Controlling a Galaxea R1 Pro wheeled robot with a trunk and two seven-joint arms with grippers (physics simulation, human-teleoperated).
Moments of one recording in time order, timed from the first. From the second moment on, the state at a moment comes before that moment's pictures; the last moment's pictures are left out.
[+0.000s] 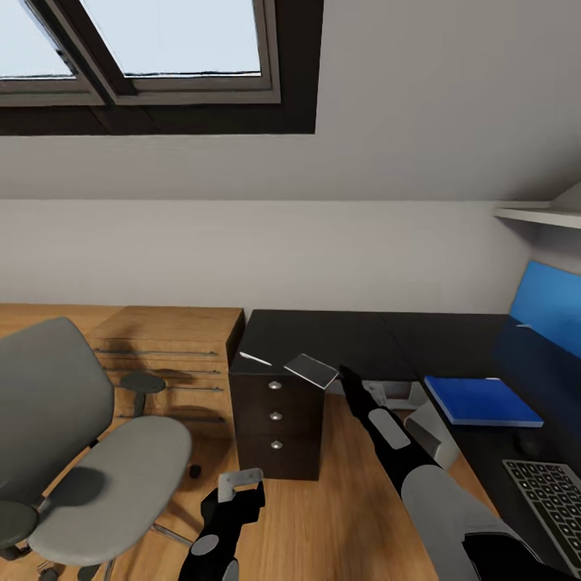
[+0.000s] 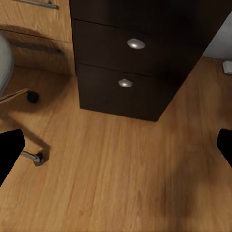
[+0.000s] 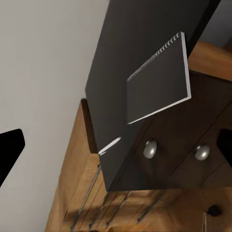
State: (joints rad) left arm -0.09 -0.17 -0.27 -1.29 0.18 0.34 0.40; right arm -0.79 0.11 -0.02 -0.48 -1.17 0.03 0.05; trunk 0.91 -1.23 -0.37
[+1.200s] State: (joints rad) left arm -0.09 -0.17 -0.19 -1.08 0.20 0.34 0.41; right arm -0.77 0.10 -0.02 -0.04 -1.16 0.01 0.06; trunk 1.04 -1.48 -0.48
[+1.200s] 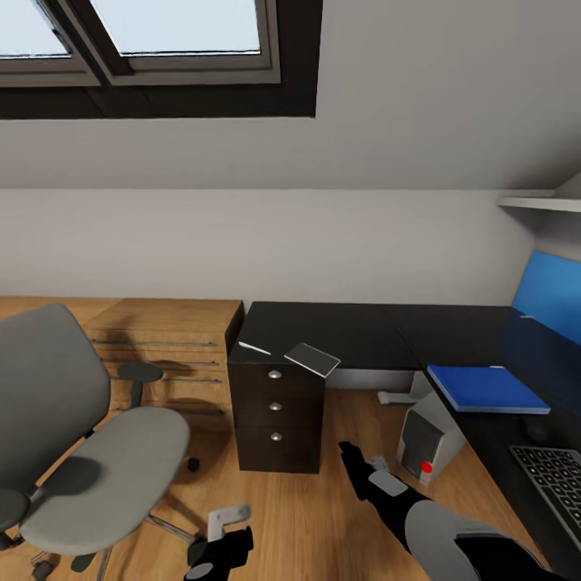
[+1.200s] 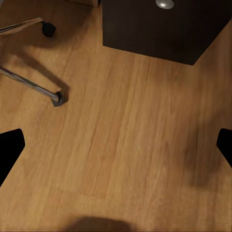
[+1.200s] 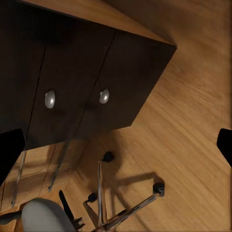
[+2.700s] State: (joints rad) left arm -0.09 -0.17 -0.17 -1.22 0.22 0.43 0.40; right arm -0.77 0.04 -0.02 -0.32 -1.16 0.11 0.31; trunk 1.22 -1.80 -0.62
